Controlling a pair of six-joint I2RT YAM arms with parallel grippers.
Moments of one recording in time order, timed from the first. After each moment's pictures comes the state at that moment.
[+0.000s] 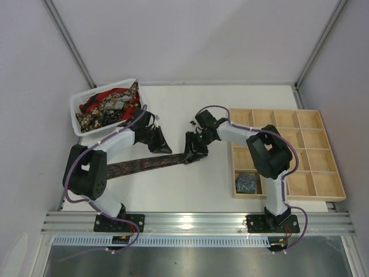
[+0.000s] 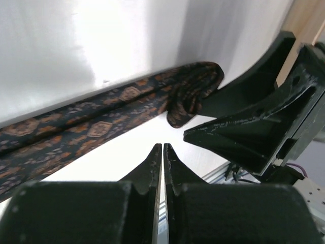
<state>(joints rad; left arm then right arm) -0.30 1.60 0.99 -0.49 0.48 -0.63 0.65 2.03 1.39 -0.51 -0.54 0.57</state>
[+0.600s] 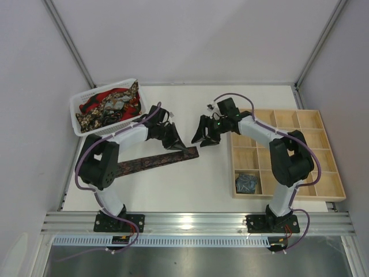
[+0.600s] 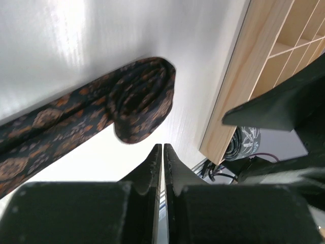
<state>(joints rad) -0.42 1.75 1.12 -0.40 0.56 -0.75 0.48 1.83 1.30 -0.41 -0.69 0.59</state>
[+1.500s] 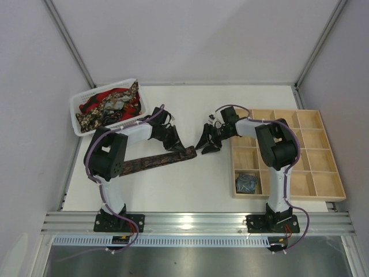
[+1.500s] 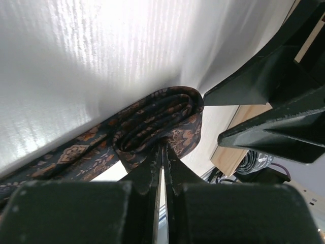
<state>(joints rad) -0.41 1.90 1.17 -0.39 0.56 -0.74 0.37 2.08 1.27 -0.30 -0.92 0.50</state>
